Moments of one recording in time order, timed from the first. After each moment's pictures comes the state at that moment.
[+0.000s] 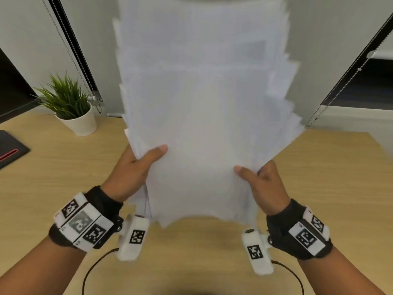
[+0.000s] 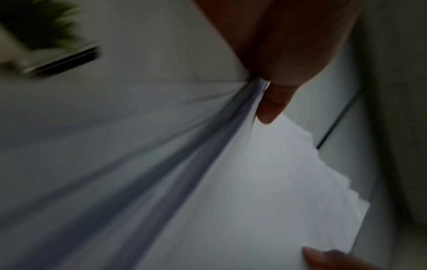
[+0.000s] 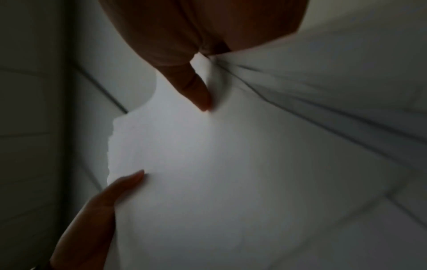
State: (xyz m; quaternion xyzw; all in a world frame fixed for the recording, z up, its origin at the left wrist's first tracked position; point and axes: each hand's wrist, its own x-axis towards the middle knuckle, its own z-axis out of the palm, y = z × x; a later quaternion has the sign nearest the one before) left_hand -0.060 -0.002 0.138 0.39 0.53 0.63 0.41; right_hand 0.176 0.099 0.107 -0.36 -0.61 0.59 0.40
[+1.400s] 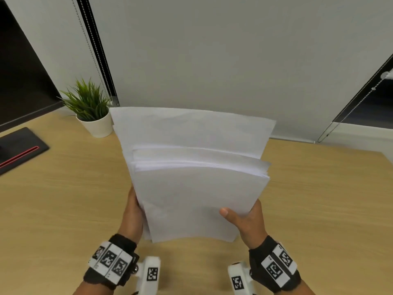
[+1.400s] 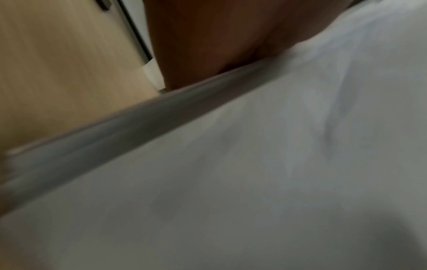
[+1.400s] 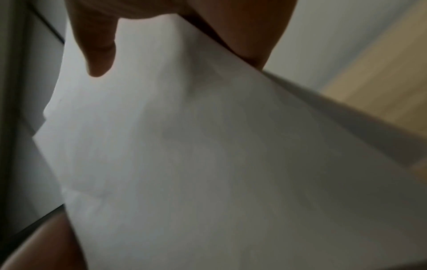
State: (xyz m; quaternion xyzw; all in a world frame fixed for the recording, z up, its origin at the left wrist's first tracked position) left_hand -0.067 -0.044 0.029 0.25 0.55 0.71 0.36; right_hand 0.162 0.066 0.036 -0.29 -0.58 0.62 0.44
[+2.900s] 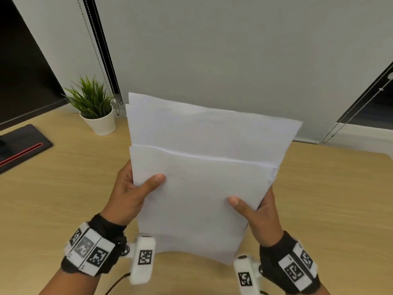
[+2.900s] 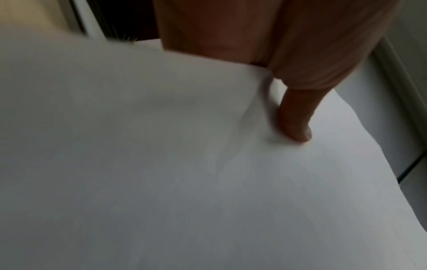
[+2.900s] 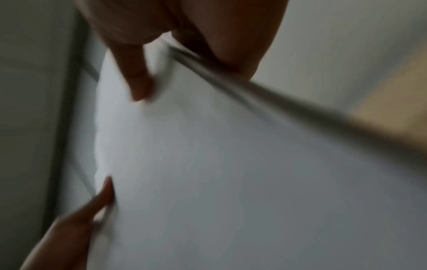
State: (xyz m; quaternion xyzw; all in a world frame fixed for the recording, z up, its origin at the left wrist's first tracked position) left_hand -0.078 -0.044 0.094 0.41 0.49 0.71 0.31; right_hand 0.162 0.064 0.080 -0.22 -0.61 0.61 0.45
